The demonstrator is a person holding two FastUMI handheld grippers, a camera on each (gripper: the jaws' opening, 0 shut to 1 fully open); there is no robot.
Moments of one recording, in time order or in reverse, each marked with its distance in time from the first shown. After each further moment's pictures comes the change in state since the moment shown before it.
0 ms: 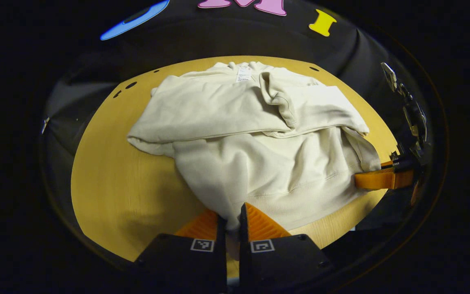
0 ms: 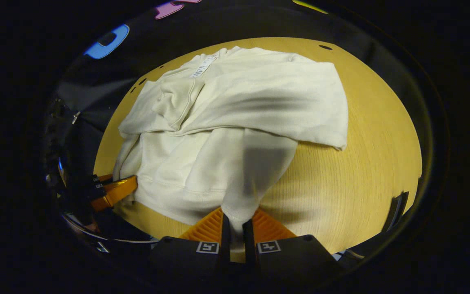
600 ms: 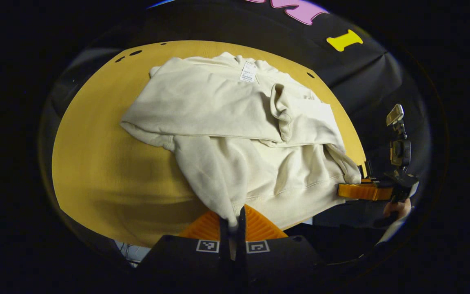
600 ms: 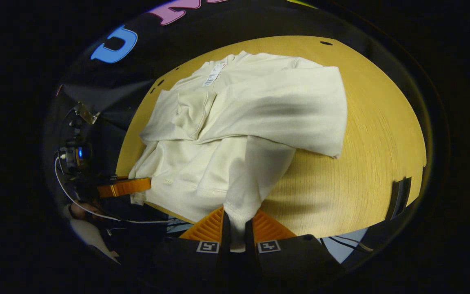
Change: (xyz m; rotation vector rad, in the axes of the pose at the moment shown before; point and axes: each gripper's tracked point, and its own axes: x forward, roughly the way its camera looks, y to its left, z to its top) left arm -0.035 0.003 0.020 -0.212 0.102 -0.232; right arm -0.044 0.004 0.029 0.033 -0.011 0.132
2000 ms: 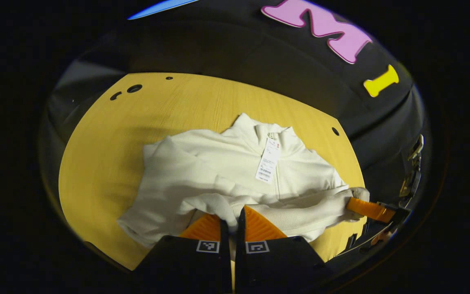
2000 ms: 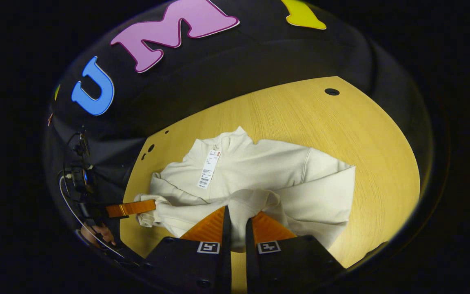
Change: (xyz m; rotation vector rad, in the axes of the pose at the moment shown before) left arm 0.059 0.030 0.234 -0.124 -0.193 0.074; right arm 0.049 0.001 0.229 0.029 -0.307 -0.074
